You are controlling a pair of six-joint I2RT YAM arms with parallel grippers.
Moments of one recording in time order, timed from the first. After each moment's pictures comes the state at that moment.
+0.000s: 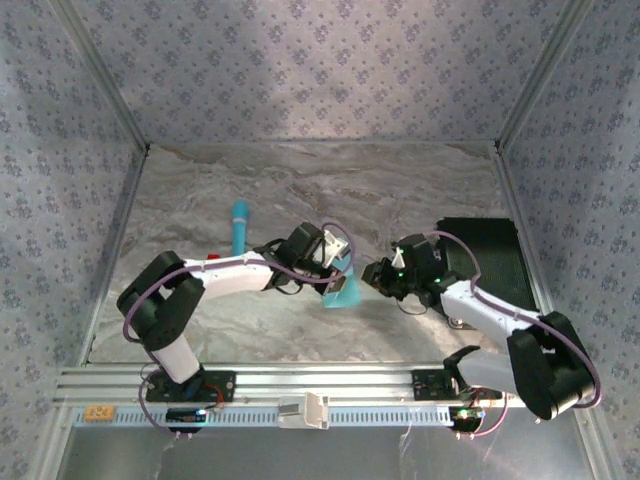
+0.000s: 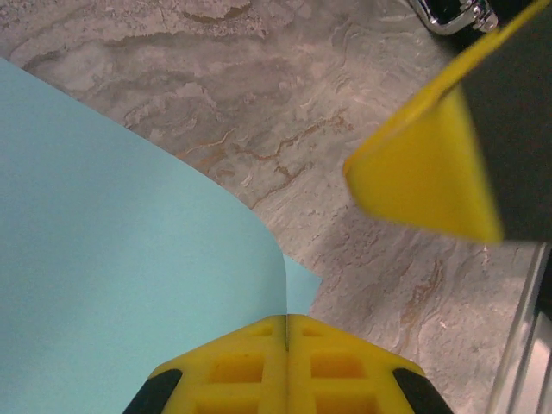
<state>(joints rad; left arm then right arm) -0.85 1.68 0.93 -0.08 0.42 -0.29 0.49 1.22 0.48 -0.07 -0.41 0.98</state>
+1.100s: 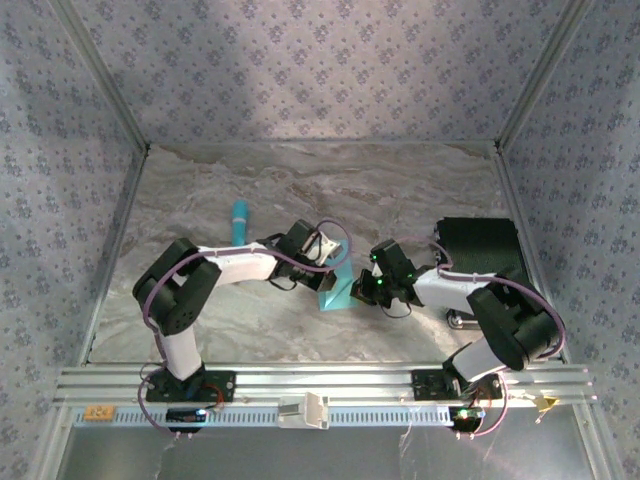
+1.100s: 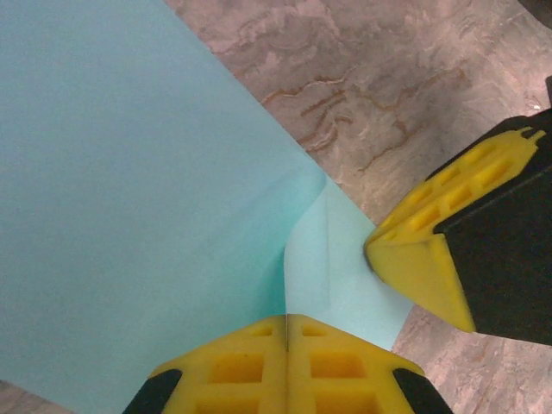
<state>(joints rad) -0.77 1.80 0.97 -0.18 0.44 -0.25 0.59 1.49 0.55 -0.05 -0.37 0.93</state>
